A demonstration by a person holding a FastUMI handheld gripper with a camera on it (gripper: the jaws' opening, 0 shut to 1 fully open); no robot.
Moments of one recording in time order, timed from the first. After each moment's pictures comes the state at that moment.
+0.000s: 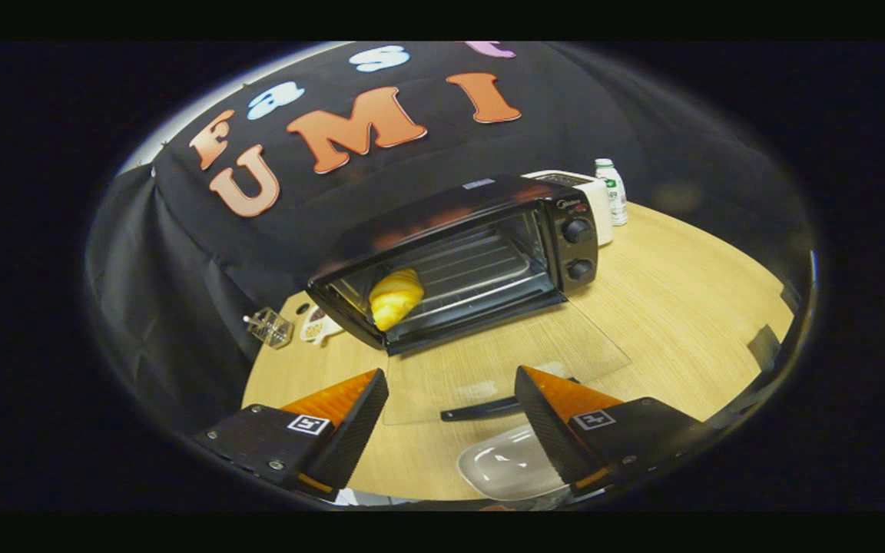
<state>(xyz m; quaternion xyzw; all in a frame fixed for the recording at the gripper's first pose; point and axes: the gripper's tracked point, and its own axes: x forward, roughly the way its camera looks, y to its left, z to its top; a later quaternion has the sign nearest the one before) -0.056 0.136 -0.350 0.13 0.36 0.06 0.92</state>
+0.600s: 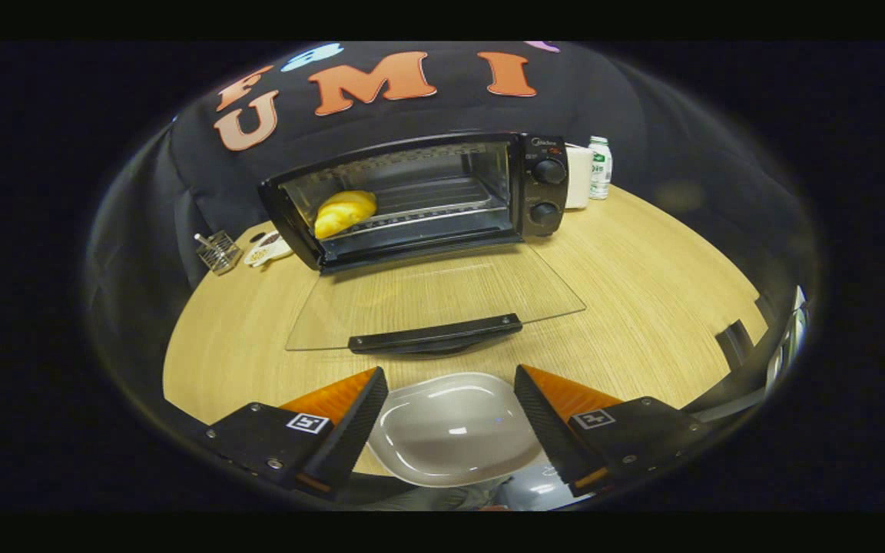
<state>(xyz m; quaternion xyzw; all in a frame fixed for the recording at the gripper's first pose) -0.093 0.100 -0.426 0.02 0.42 0.04 0.91</state>
